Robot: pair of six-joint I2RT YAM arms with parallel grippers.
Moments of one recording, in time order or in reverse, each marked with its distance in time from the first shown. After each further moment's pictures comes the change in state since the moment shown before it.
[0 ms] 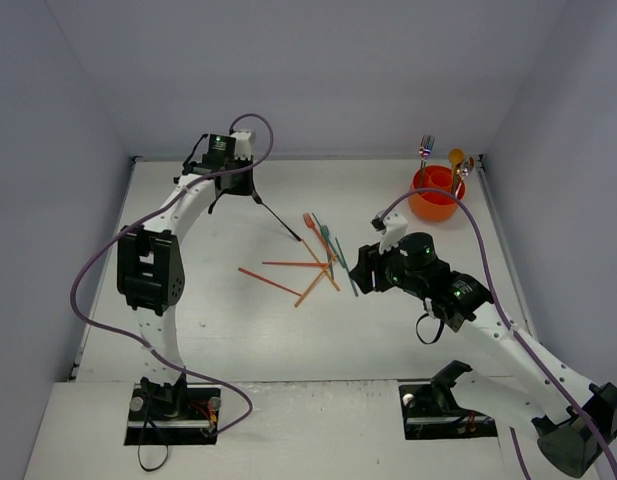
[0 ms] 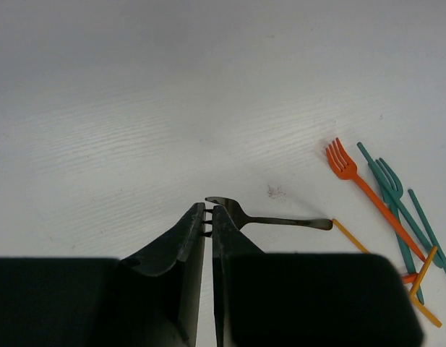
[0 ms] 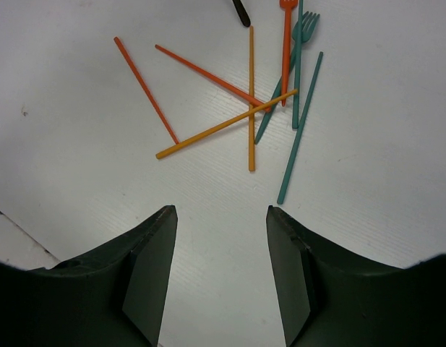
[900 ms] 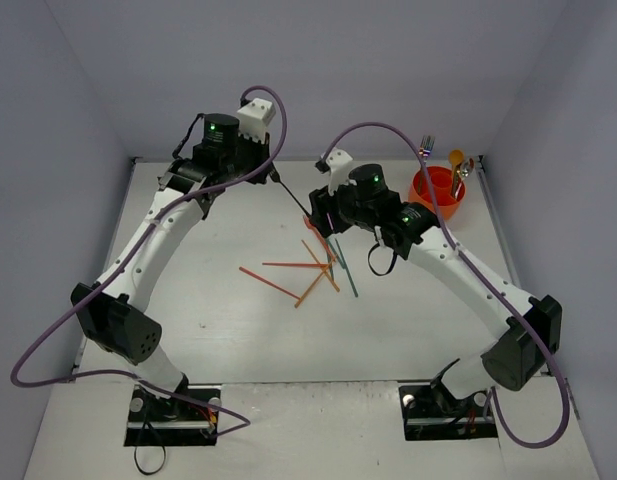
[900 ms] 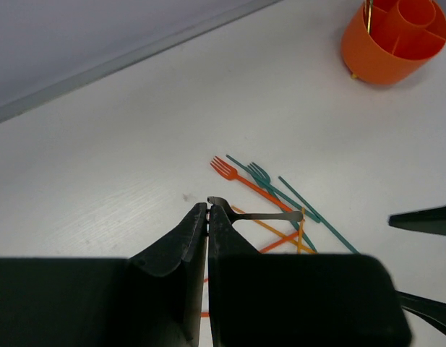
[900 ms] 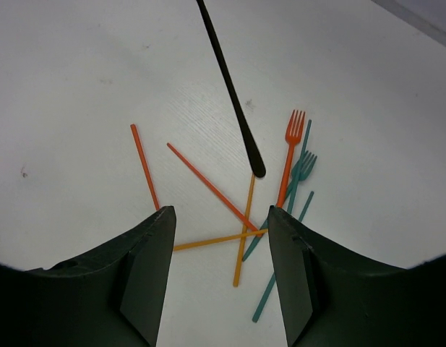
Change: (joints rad) left arm -0.200 -0.372 0.052 -0.126 -0.030 0.058; right arm 0.039 0.537 0.588 -0.014 -0.028 -0.202
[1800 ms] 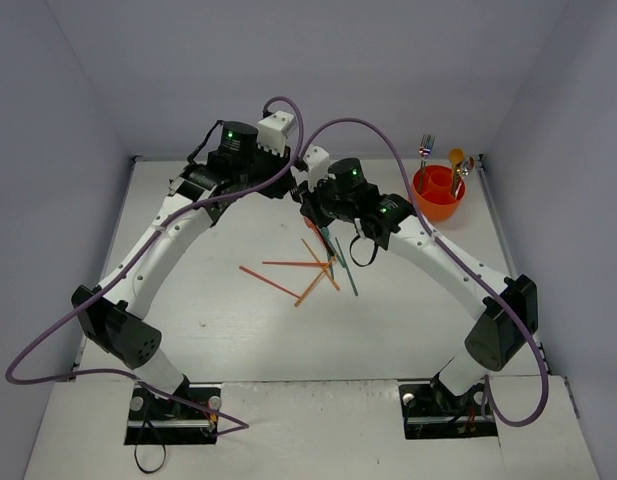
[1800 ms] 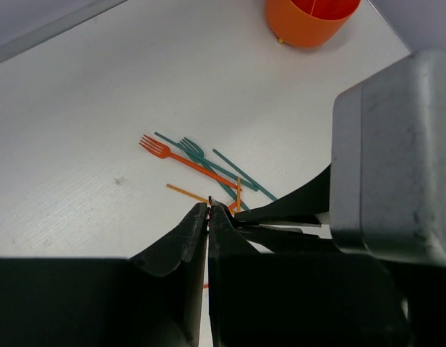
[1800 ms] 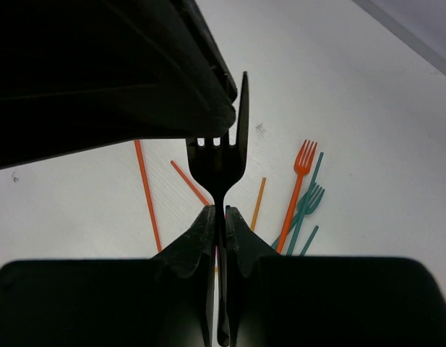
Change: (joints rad) left arm -0.102 -0.021 -0.002 -0.071 0.082 -0.063; right arm 0.035 0.129 0.090 0.037 -0.013 -0.059
